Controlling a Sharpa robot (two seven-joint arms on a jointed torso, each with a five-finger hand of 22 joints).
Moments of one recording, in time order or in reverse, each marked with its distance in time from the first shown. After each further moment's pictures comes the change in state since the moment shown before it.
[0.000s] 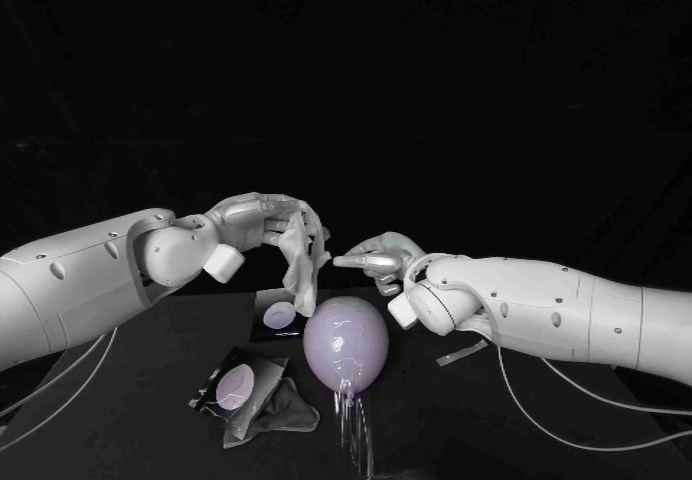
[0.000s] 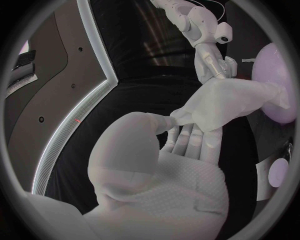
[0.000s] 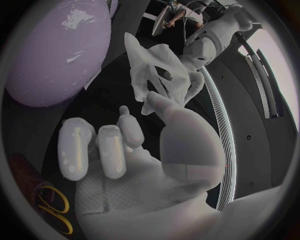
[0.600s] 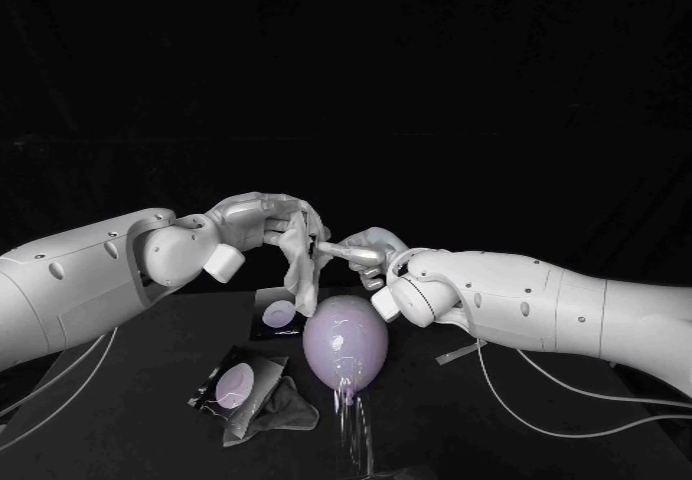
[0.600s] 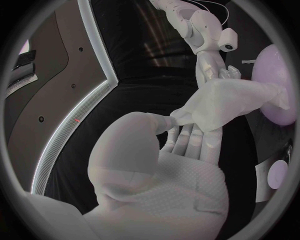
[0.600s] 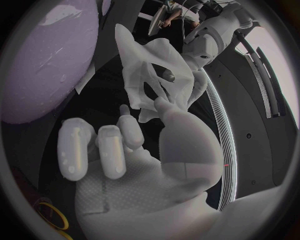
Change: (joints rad) left arm 0.000 0.001 0.000 0.008 0.000 0.001 0.000; left_hand 0.000 0.000 0.000 0.000 0.000 0.002 -0.002 0.000 0.000 0.000 0.000 0.000 0.000 0.000 0.000 0.000 0.000 0.000 0.000 0.000 0.000 0.000; right arm -0.001 0.095 0.001 -0.103 0.040 0.025 0.029; right_hand -0.015 0.062 -0.170 0.151 -0.090 0.047 -0.013 -0.009 -0.015 0.006 -0.009 0.021 0.012 -0.004 0.004 0.004 -0.001 0.000 0.000 0.006 0.008 0.001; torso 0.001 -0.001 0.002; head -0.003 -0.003
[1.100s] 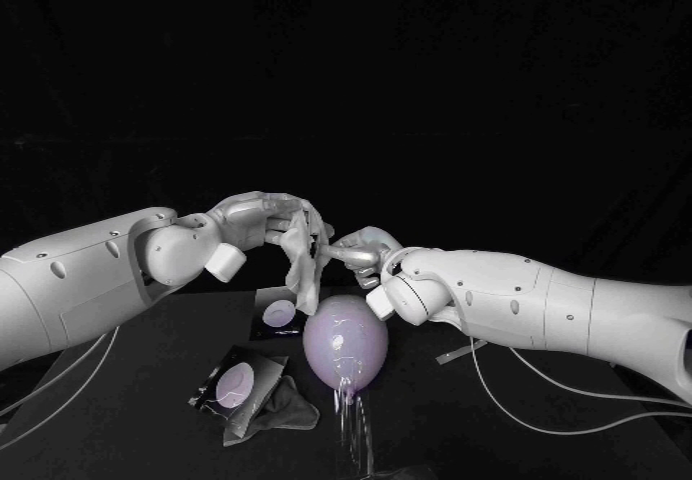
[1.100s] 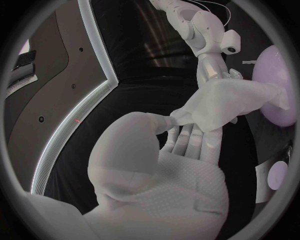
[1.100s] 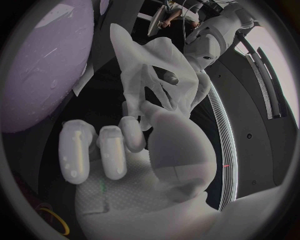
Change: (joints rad) left arm 0.000 0.001 0.000 0.002 0.000 0.000 0.000; left_hand -0.001 -0.001 0.000 0.000 0.000 0.000 0.000 0.000 0.000 0.000 0.000 0.000 0.000 0.000 0.000 0.000 0.000 0.000 0.000 0.000 0.000 0.000; right arm -0.002 0.034 0.000 -0.037 0.006 0.010 0.002; right_hand 0.173 0.129 0.055 -0.028 0.000 0.112 -0.035 0.011 -0.009 0.040 -0.039 0.043 0.003 0.002 -0.028 0.014 0.001 0.000 0.021 -0.022 0.031 -0.001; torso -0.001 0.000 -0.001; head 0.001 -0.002
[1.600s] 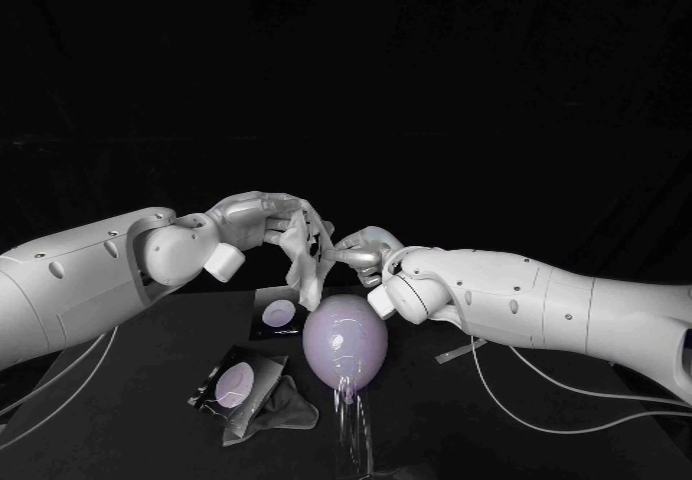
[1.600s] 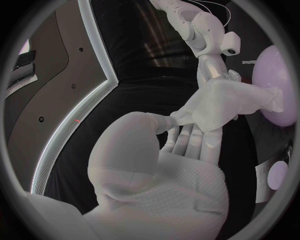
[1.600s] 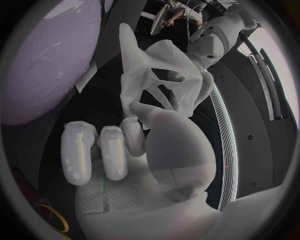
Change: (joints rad) left arm 0.000 -0.003 0.000 0.001 0.000 0.000 0.001; left_hand 0.004 -0.006 0.000 0.000 0.000 0.000 0.000 0.000 0.000 0.000 0.000 0.000 0.000 0.000 0.000 -0.005 0.000 0.000 0.000 0.000 0.000 0.000; right arm -0.001 0.001 0.000 -0.011 -0.015 -0.010 -0.018; right_hand 0.082 0.037 0.206 -0.099 0.033 0.041 -0.023 0.058 0.025 0.041 -0.023 0.034 -0.002 0.000 -0.024 0.010 -0.001 -0.001 0.001 -0.027 0.026 0.000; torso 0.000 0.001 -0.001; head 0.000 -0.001
